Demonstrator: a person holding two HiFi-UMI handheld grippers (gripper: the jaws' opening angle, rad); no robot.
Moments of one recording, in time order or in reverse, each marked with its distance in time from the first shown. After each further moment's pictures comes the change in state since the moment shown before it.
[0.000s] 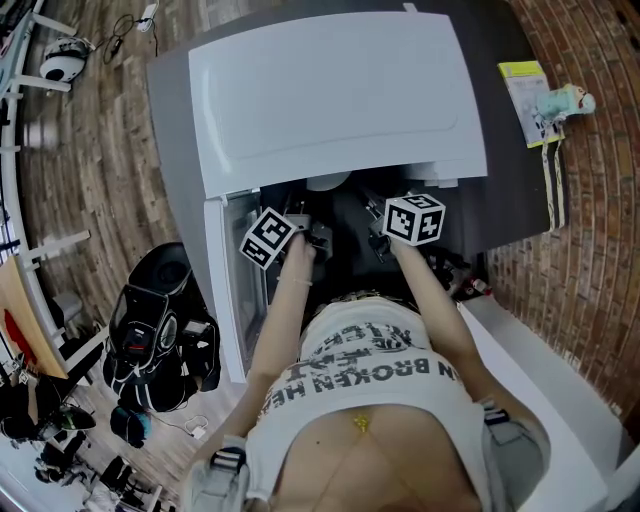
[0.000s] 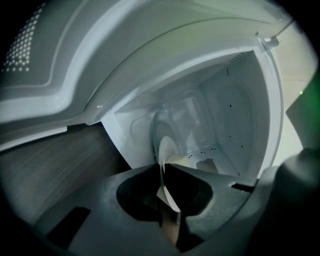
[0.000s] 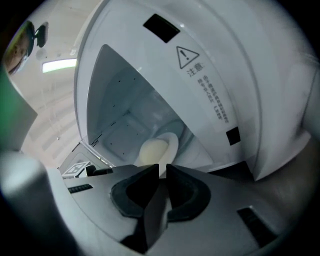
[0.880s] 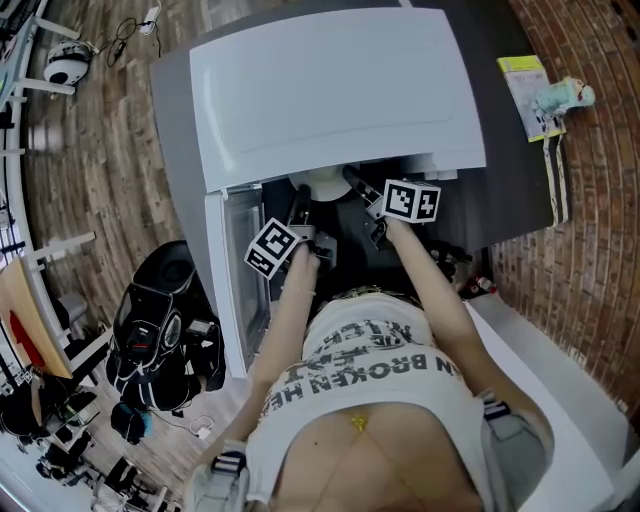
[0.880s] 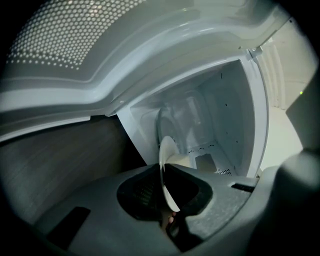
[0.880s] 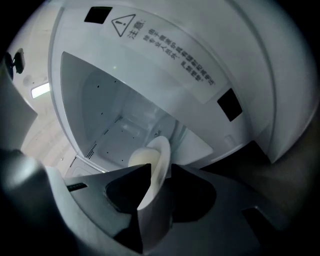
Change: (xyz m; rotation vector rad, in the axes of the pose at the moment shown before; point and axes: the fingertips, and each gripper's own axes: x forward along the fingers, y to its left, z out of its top) left arm -0.025 0.006 -0.022 -0.022 0.014 0.012; right arm 0.018 -0.014 -0.007 0.204 0.003 0.051
